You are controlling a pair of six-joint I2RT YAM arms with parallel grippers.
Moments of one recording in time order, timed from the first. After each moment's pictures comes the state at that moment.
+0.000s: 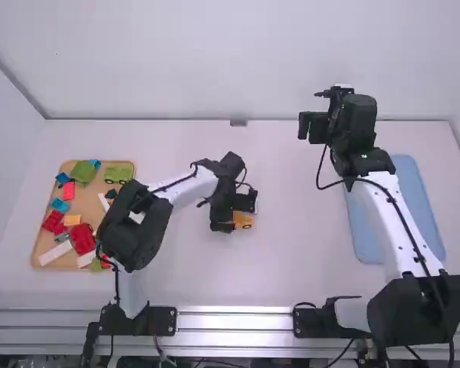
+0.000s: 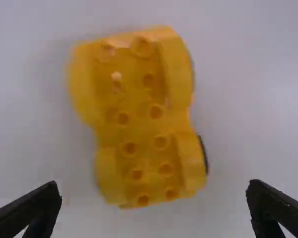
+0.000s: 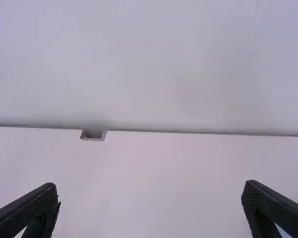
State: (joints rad) left arm -0.53 1.96 1.36 -0.85 0.18 0.97; right arm 0.10 1.44 1.27 -0.30 -0.07 0.05
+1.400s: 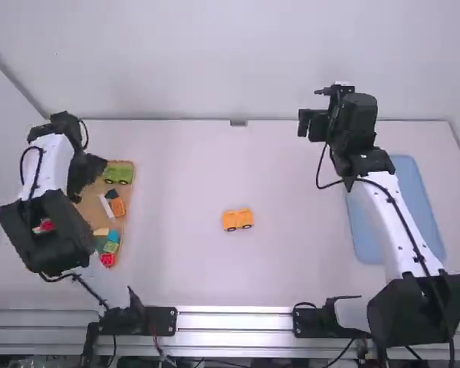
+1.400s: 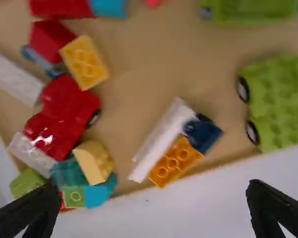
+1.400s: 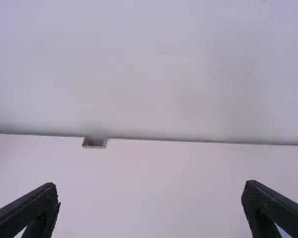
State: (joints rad) left arm 0.43 1.84 1.59 -1.20 -0.21 -0.83; right arm 0.11 1.44 1.27 -0.27 -0.07 0.05
